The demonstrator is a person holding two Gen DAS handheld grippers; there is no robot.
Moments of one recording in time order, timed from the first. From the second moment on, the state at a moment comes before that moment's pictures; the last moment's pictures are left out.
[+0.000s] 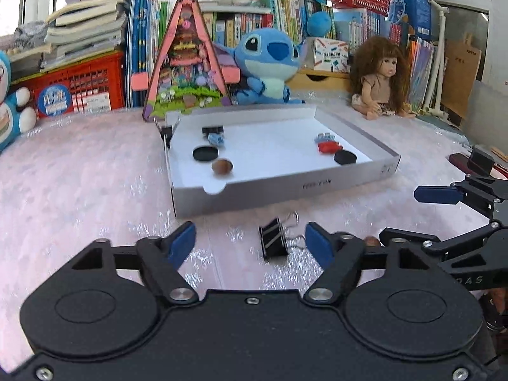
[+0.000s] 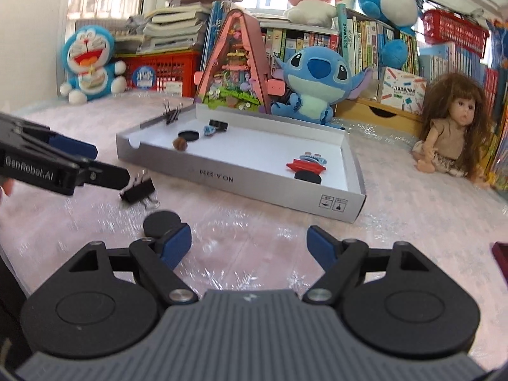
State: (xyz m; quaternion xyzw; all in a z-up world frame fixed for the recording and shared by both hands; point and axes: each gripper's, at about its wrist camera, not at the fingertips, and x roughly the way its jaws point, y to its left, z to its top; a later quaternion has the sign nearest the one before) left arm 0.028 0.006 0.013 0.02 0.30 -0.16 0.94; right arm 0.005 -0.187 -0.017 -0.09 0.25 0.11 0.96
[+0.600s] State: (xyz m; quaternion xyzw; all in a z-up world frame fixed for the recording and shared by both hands) left arm 0.041 -0.014 -0.004 0.01 0.33 -0.18 0.93; right arm 0.013 -0.179 -0.023 -0.08 0.26 0.11 0.96
